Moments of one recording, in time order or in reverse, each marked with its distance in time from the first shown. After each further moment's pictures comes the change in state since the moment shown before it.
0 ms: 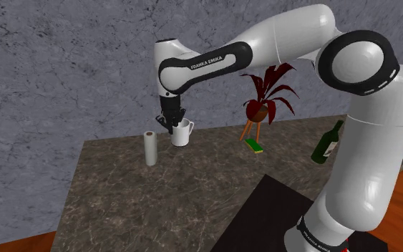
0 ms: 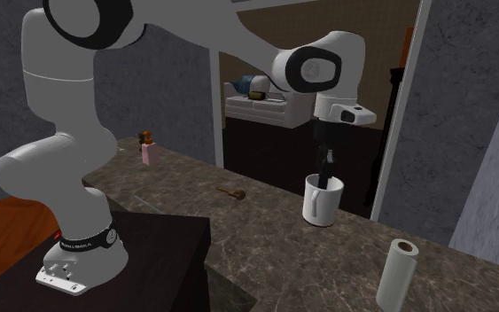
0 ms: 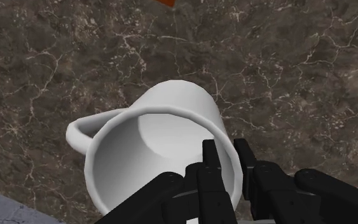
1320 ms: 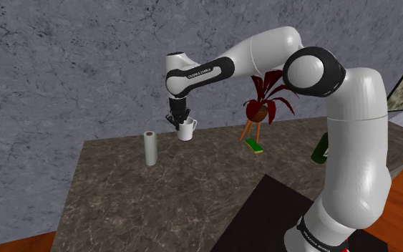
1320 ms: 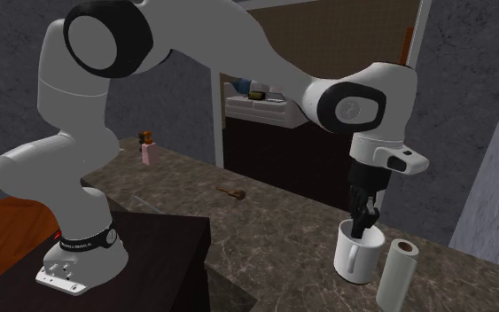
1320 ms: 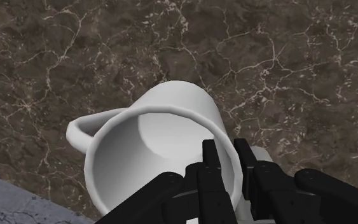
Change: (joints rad) arm -0.081 0.218 -0.074 0.173 -0.048 0.052 -0.143
